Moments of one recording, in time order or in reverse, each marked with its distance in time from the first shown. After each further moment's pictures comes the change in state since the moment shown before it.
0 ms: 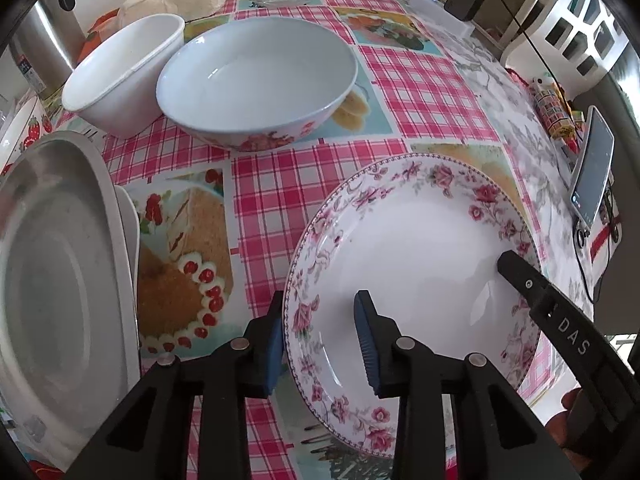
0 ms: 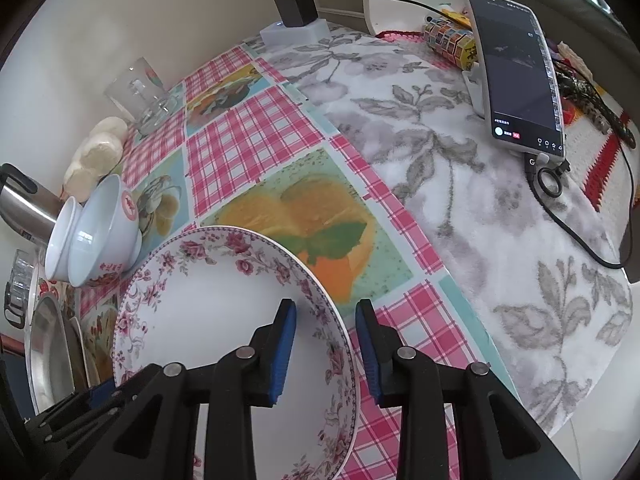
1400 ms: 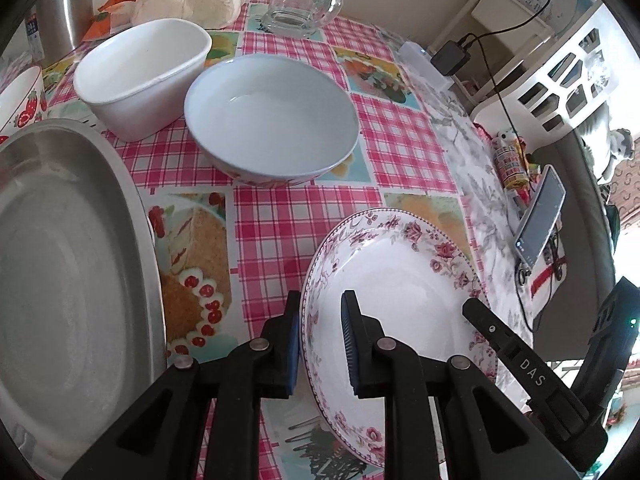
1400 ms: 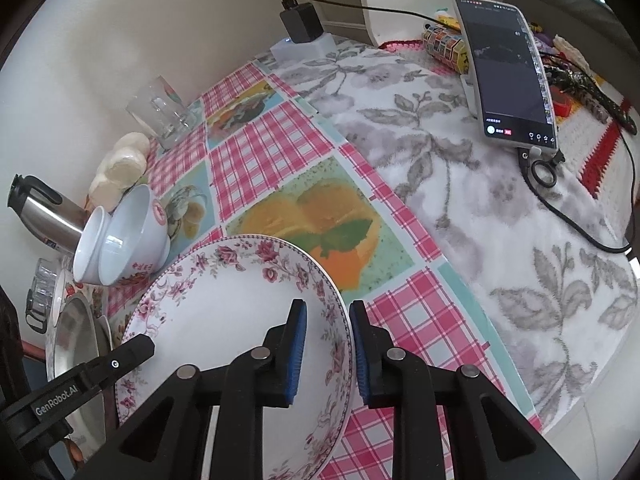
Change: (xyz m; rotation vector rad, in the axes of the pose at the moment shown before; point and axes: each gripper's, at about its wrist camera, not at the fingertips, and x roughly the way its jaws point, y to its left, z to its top) left arm -0.035 0.035 -0.001 -0.093 -0.082 -0.223; right arm -0.023 -0.007 -0.005 0.036 -0.045 0.080
